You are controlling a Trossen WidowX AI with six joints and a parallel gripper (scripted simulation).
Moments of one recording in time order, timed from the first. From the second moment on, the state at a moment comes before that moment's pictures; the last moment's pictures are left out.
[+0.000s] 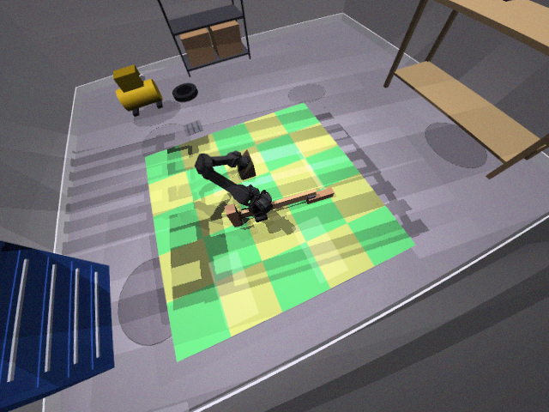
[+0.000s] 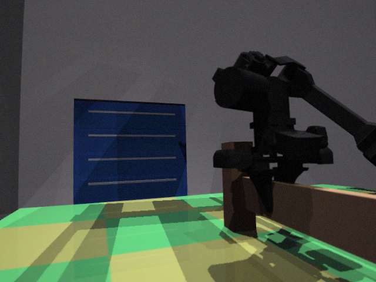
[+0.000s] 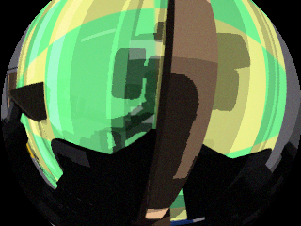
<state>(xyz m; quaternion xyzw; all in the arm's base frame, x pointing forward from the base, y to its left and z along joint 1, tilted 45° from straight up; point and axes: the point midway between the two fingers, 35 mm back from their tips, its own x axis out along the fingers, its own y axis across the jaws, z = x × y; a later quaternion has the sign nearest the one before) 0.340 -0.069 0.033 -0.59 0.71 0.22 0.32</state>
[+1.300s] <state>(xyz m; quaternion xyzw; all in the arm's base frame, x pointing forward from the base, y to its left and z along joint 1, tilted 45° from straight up) 0.339 -0.072 0.037 -0.59 0.71 0.22 0.32</state>
